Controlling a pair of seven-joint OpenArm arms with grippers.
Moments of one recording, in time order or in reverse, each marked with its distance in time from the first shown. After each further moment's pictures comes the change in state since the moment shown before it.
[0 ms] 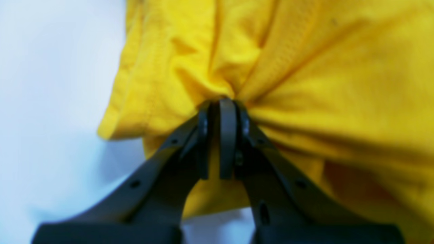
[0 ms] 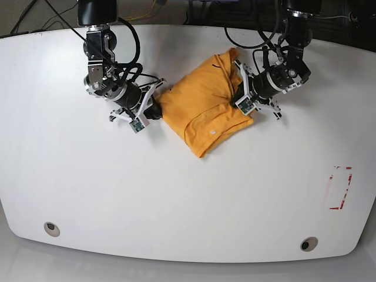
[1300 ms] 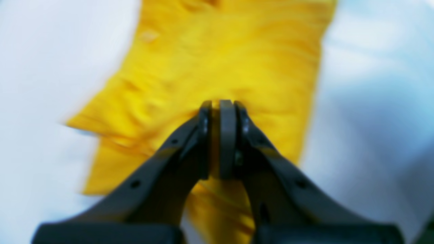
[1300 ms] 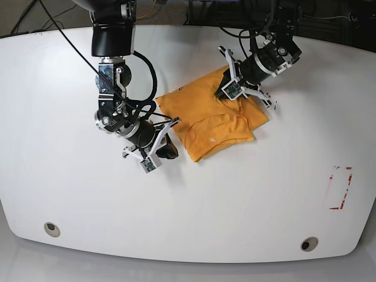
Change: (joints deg) left arm 9.9 6.2 0.4 13.5 2.7 0.3 -1.2; right arm 14.1 -7.4 1.2 -8.7 -0.7 0.6 -0.7
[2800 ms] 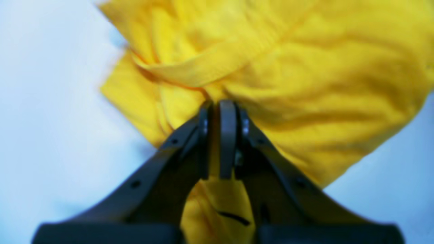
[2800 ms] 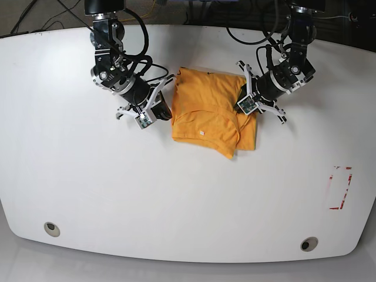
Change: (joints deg) left arm -8.0 -7.9 -0.2 -4.7 -0.1 -0.2 0.1; right arm -18.4 5.9 -2.8 17.0 -0.1 -3.1 3.7
